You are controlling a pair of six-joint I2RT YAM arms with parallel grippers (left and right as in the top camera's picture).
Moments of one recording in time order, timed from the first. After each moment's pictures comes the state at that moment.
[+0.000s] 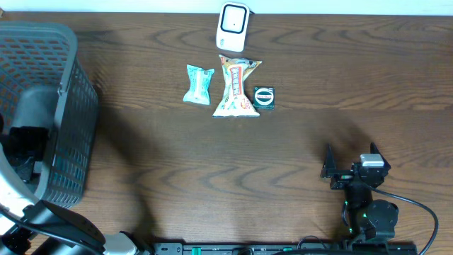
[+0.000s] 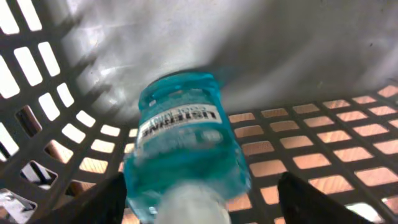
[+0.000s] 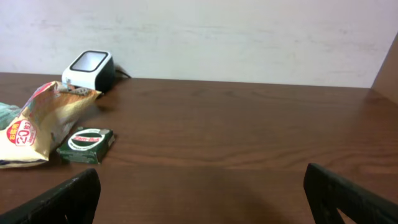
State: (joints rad) left arm 0.80 1.59 1.45 -1.35 0.14 -0.64; right arm 0.00 0.01 0.01 -0.07 -0.01 -0.03
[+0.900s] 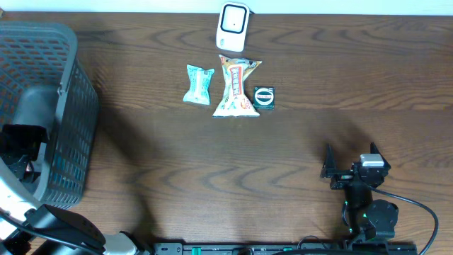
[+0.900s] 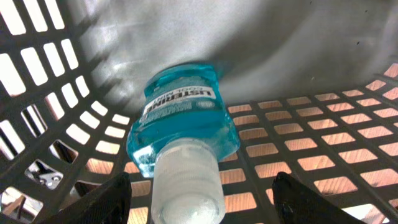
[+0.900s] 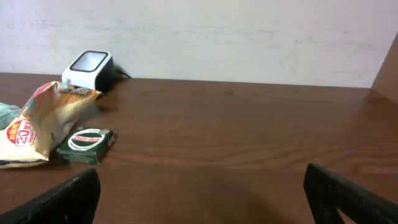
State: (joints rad) left arm 0.80 1.59 1.54 -1.43 0.13 -0.64; right arm 0.00 0.01 0.01 -0.07 -0.01 -0.03
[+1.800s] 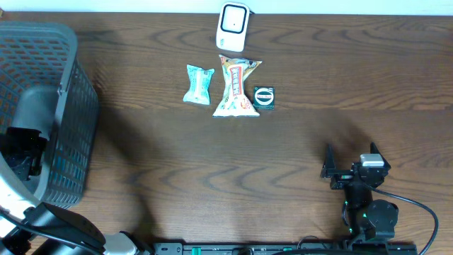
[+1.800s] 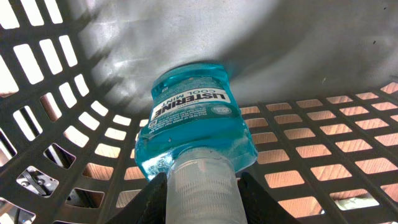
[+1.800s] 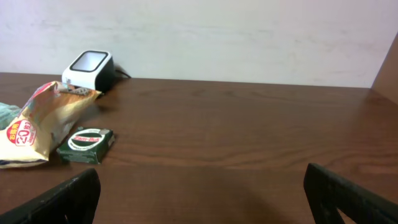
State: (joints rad) left arm 0.80 1.59 1.50 -1.41 0.12 -0.65; right arm 0.00 0.01 0.01 -0.07 -0.01 -0.03
